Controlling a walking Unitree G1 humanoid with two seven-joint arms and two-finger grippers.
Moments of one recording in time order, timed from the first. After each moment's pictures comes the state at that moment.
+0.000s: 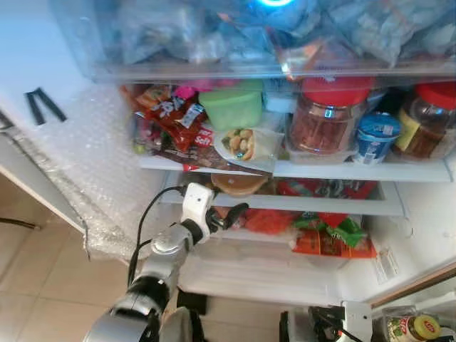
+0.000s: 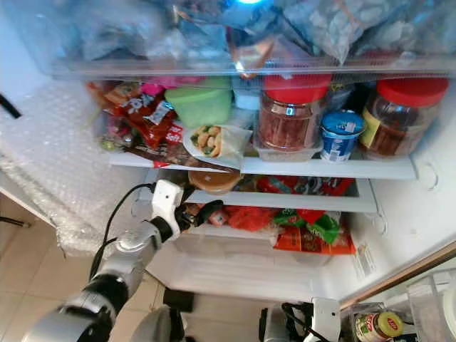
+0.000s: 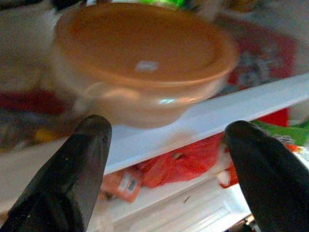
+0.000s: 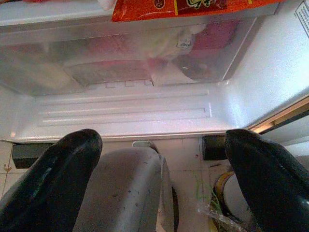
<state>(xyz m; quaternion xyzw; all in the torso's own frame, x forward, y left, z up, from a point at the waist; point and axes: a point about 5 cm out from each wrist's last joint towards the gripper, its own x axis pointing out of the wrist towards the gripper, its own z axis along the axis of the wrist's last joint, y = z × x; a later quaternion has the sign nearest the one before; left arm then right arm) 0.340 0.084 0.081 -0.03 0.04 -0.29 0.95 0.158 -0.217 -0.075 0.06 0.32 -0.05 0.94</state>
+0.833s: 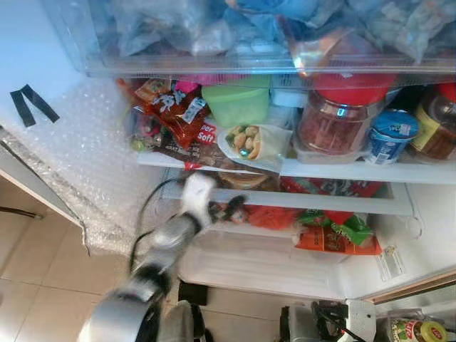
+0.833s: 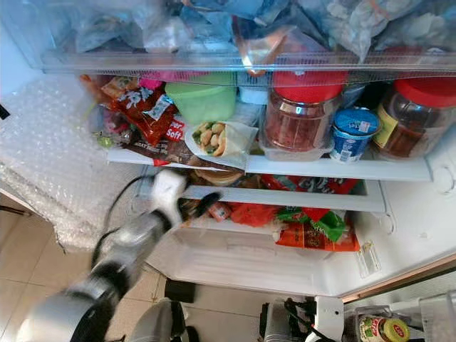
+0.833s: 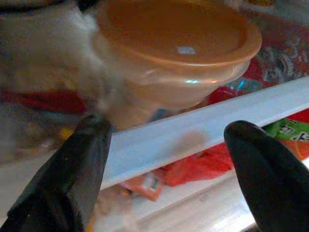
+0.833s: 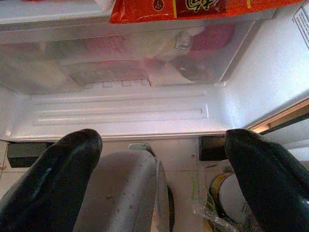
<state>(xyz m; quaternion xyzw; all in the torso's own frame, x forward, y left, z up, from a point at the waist) 0.340 0.100 0.083 0.00 0.01 -0.28 0.96 0.159 -0.220 -0.073 0.06 0.31 -0.05 0.95</state>
